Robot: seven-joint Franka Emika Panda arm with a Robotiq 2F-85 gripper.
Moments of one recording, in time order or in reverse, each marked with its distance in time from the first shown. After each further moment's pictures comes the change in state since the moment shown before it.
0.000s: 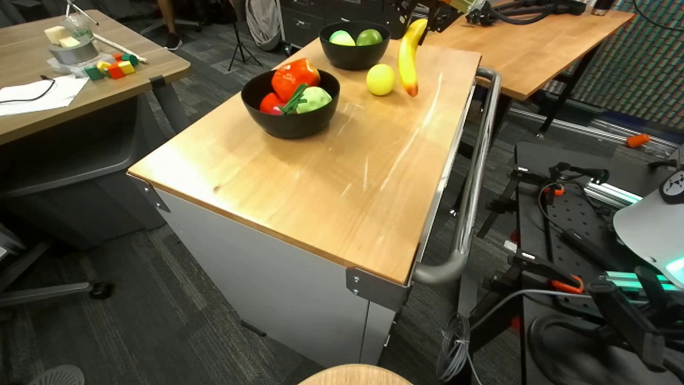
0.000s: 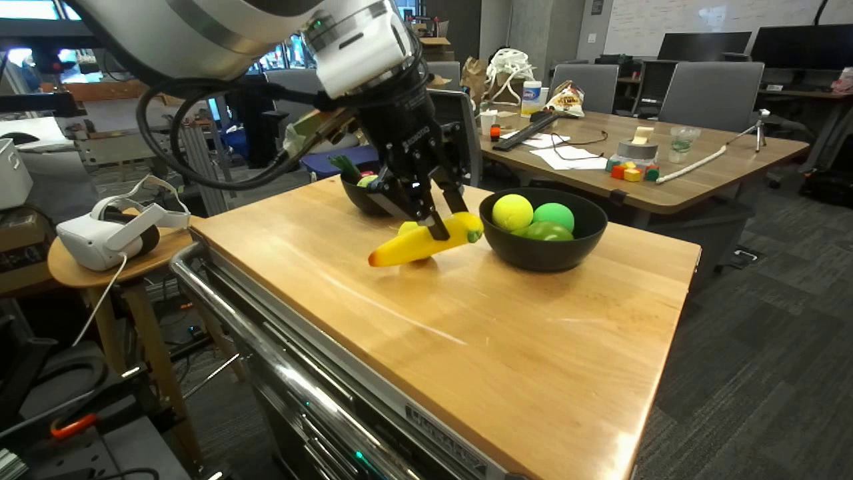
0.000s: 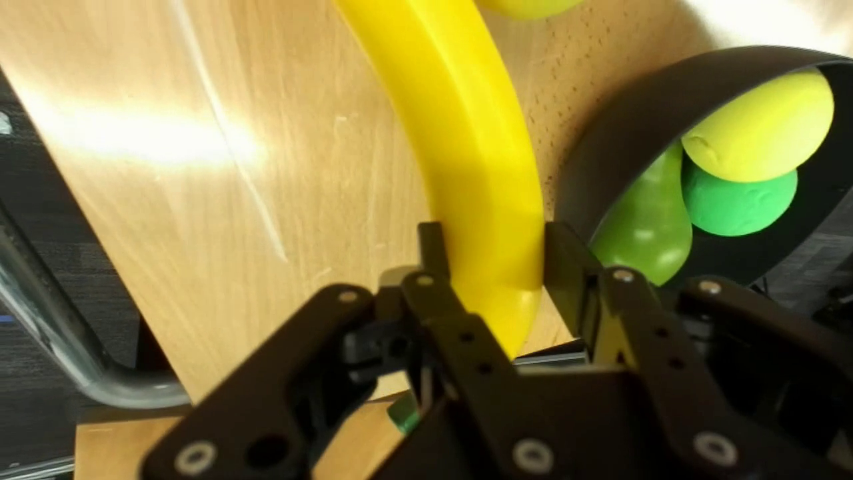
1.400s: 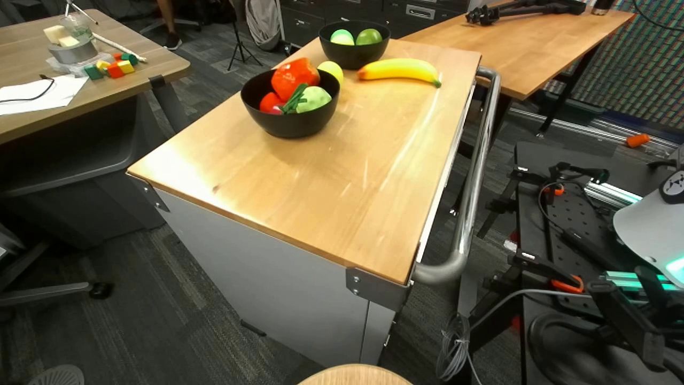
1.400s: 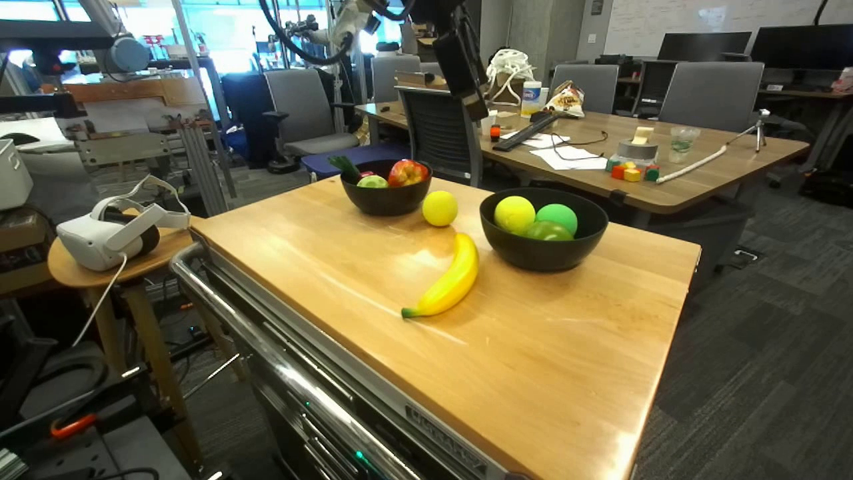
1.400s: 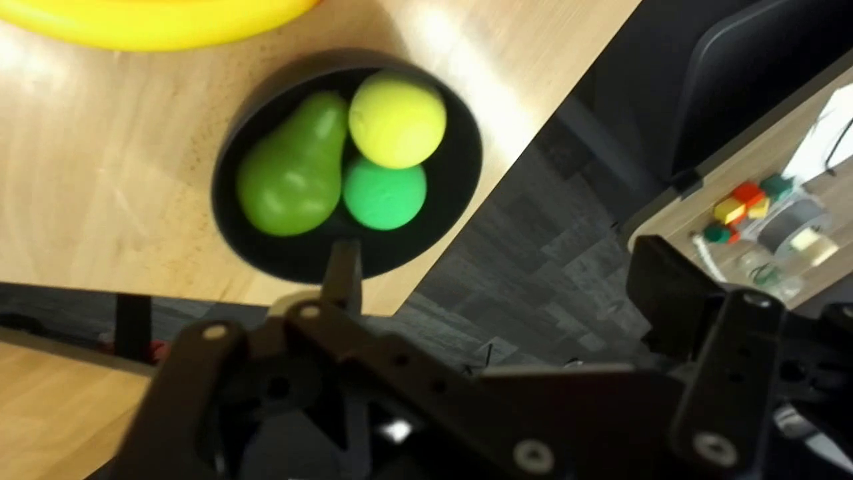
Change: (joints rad) arm 0.177 0.070 -0.082 0.318 0.412 -0.068 -0.831
